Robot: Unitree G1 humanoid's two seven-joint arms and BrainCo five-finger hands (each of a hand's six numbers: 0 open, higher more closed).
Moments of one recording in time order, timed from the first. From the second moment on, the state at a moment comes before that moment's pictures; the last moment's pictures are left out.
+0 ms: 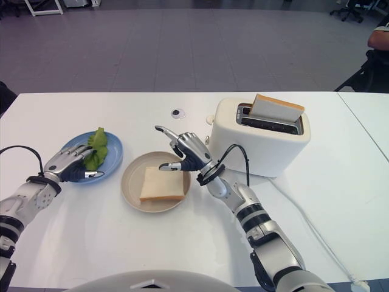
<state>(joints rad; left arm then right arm) -0.28 0.83 -0.30 0.72 0.80 -0.39 0.23 -0.42 -0.27 0.40 0.47 -0.67 -0.69 -0.31</state>
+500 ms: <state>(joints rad) -0.31 0.82 -0.31 0.75 0.76 -0.56 0.32 -0.40 -0.26 0.35 0.40 -0.62 -0.69 -0.30</state>
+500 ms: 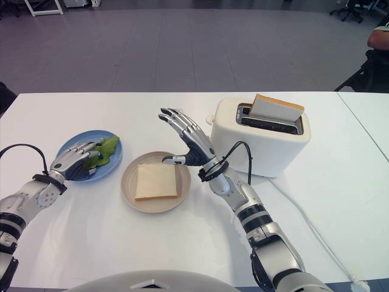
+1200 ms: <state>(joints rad) -0.31 0.83 -0.23 0.67 0.74 -0.53 0.40 -0.39 -0.26 0.31 0.34 -0.59 -0.70 -0.28</state>
